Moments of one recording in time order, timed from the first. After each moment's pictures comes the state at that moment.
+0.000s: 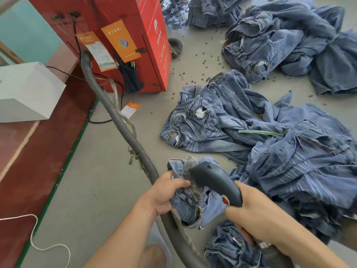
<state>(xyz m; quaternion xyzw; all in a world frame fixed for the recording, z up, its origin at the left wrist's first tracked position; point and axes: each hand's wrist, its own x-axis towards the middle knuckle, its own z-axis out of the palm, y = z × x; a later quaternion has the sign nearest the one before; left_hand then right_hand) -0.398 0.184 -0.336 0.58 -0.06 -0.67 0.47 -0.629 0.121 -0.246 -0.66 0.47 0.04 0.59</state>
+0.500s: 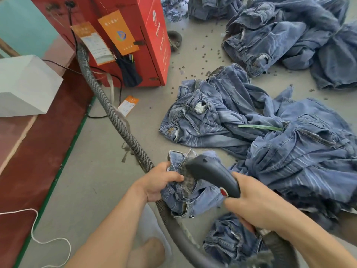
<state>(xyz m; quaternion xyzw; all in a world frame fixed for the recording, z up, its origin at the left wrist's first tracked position) -0.370 0.181 -0.327 0.61 -0.13 -0.68 0.38 -0.628 0.110 -0.238 -0.71 0.44 0.08 0.54</state>
